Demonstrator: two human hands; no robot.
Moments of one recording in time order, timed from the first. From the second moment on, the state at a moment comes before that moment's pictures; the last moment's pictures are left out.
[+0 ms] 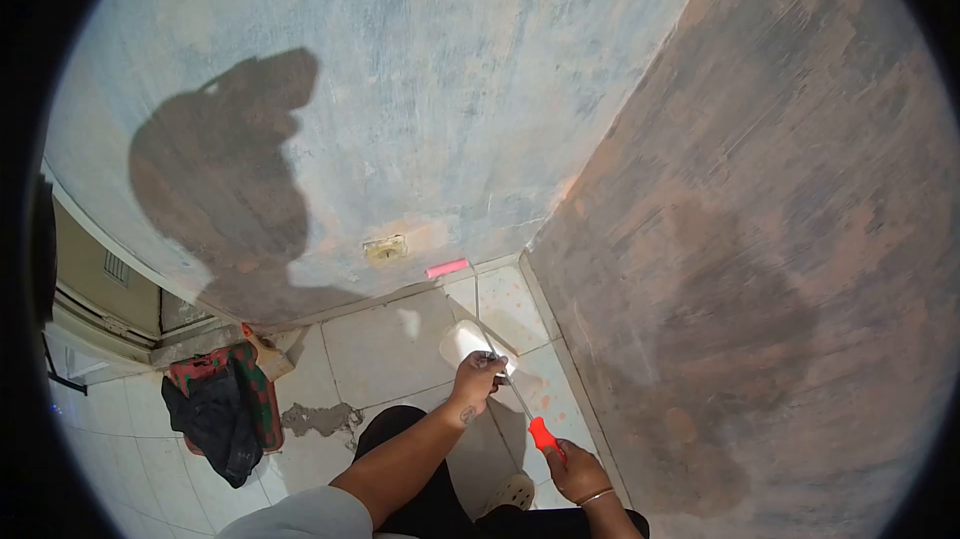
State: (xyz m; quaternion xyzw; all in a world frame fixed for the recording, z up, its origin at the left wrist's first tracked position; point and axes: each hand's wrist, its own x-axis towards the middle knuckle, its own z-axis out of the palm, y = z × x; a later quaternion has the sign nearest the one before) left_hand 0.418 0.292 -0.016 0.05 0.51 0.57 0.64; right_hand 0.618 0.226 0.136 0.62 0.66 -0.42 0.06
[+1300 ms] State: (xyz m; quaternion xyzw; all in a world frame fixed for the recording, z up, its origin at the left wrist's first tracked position) left_hand 0.392 0.296 0.037 0.02 0.46 0.58 0.67; right_hand 0.577 0.229 0.234 0.61 0.70 -0.37 0.04
